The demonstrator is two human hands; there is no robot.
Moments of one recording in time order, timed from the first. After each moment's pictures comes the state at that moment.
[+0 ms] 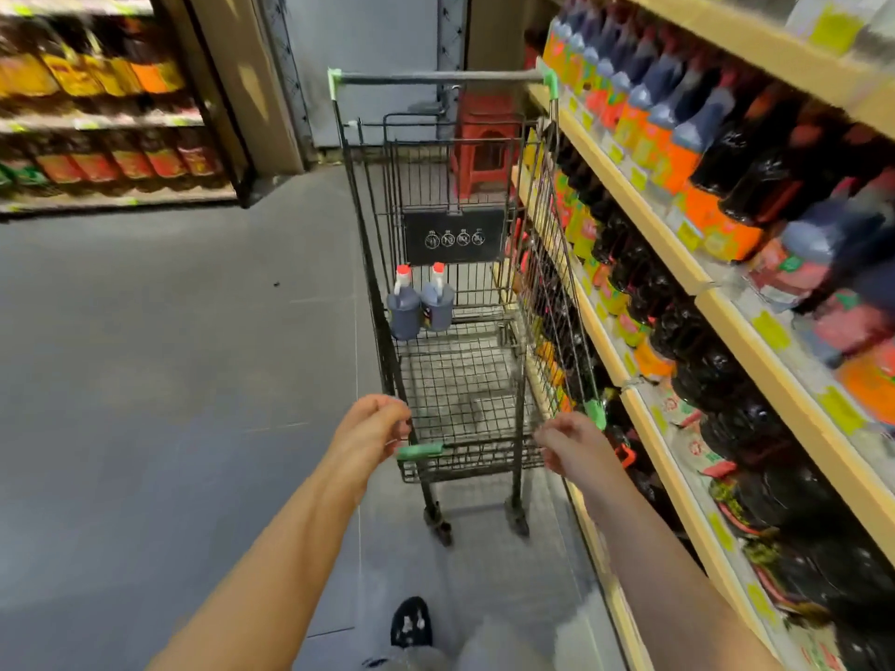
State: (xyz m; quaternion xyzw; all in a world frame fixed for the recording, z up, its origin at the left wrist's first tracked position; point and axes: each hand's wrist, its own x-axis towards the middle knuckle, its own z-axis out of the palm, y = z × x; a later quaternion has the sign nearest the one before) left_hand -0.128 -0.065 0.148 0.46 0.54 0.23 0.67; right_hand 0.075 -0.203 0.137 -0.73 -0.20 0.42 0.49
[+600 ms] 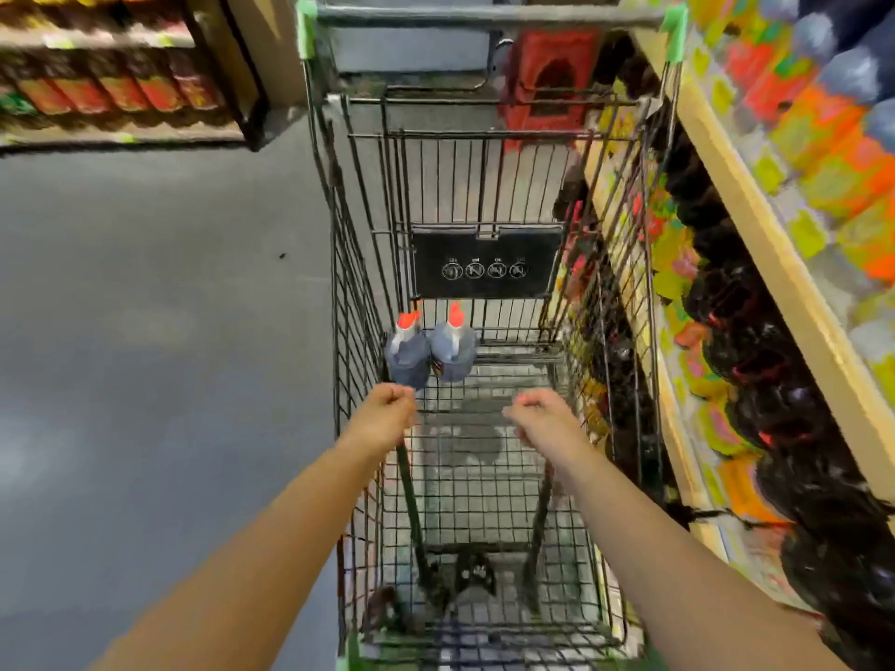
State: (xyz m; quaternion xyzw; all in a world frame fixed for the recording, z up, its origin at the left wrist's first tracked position) left_hand 0.043 0.196 0.065 0.49 0.62 0.12 0.60; right_hand 0.235 0.109 0.044 -0.76 -0.22 0.49 0.35
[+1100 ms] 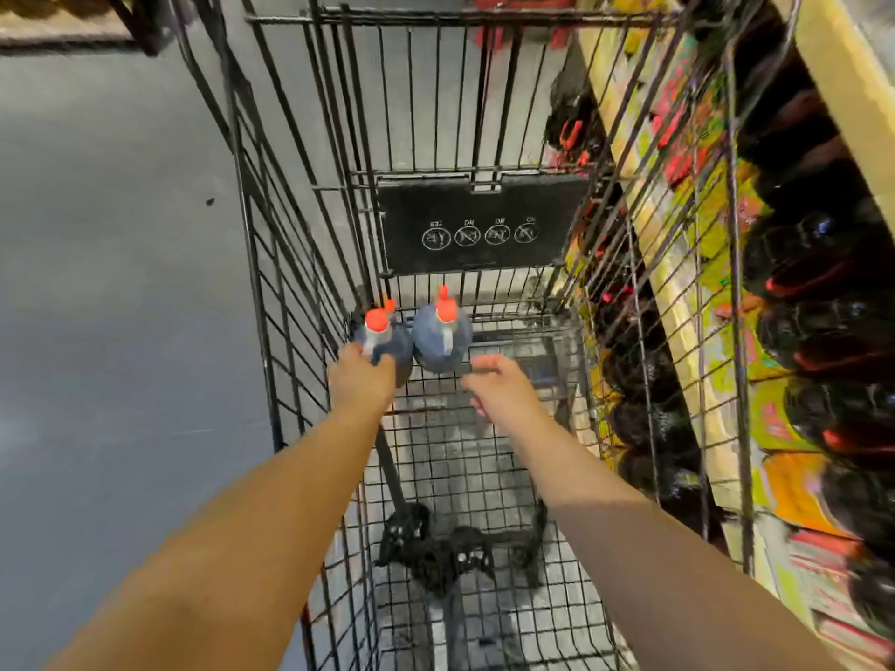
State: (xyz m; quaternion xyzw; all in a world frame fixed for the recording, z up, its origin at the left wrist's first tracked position) left_hand 0.093 0.322 -0.087 0.53 0.74 0.06 0.41; right_hand 0.230 0.231 -0.061 -0.78 -0.14 0.52 0.34
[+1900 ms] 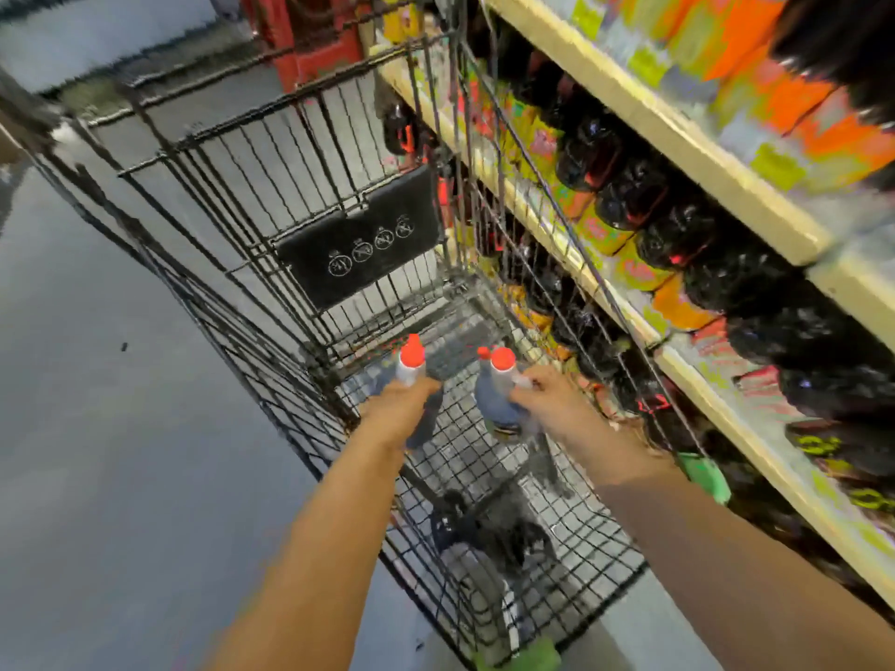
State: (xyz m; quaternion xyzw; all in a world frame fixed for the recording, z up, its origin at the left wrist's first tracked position) left_hand 0.092 0.251 0.036 0.59 0.54 -0.13 0.59; right_hand 0.202 0.091 0.021 -0.83 -0.07 0.40 0.39
